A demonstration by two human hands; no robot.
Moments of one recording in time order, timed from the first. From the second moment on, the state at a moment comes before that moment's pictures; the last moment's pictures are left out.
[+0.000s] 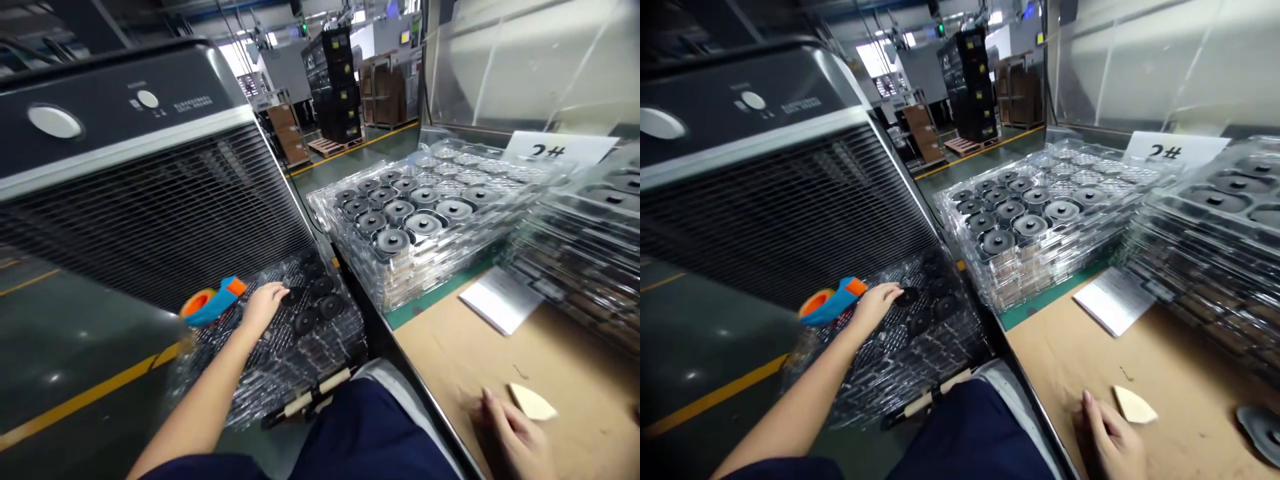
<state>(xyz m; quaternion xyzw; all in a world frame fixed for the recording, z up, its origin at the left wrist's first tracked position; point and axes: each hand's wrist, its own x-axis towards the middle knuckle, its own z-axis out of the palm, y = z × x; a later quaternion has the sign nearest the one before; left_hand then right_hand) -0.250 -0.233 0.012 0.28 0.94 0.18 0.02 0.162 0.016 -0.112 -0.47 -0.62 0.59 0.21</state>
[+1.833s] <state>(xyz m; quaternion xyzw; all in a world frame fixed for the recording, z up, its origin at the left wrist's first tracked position) -0.020 -0.058 -0.047 0.17 0.33 0.42 0.83 0.263 0.074 0.086 -0.41 -0.91 0.06 -0.02</state>
